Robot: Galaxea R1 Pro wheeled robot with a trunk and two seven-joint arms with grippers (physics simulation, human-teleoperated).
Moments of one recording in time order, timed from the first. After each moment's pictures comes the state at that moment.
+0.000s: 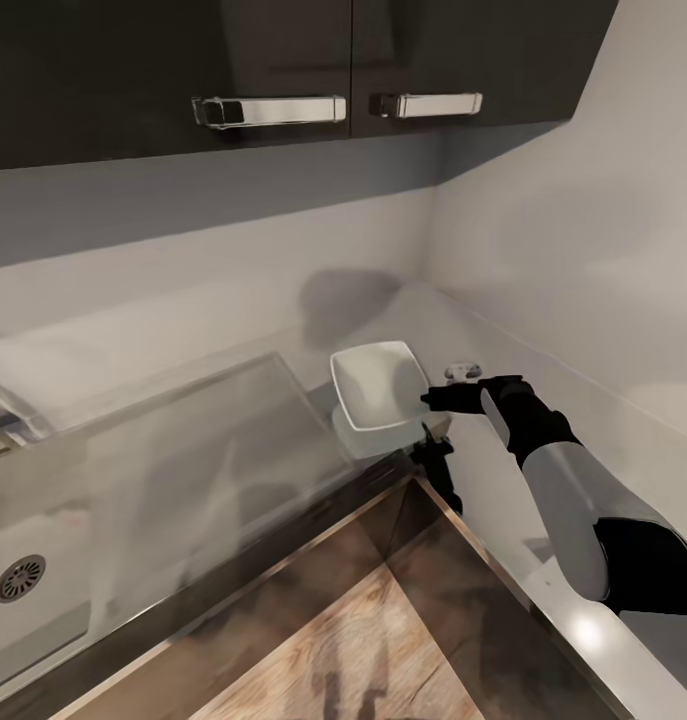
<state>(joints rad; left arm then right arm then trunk) 0.36 -0.04 -0.01 -0.42 0.06 -0.62 0.17 -1.20 -0.05 -0.04 -0.52 0.10 0.60 0.41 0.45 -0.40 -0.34</state>
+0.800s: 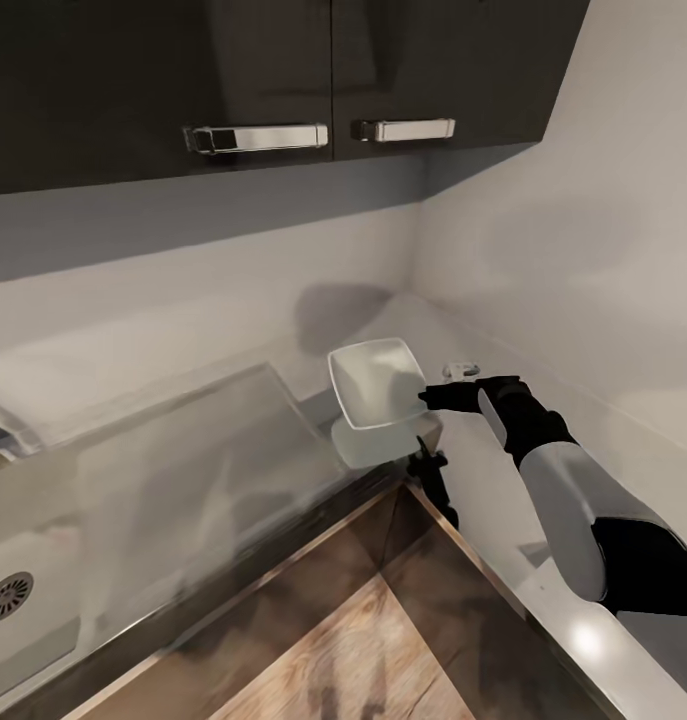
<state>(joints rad) 0.36 -0.04 -0.01 -0.41 0.06 -0.62 0.17 -1.20 -0.04 -0.03 -0.52 0.10 0.57 0.40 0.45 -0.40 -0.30</state>
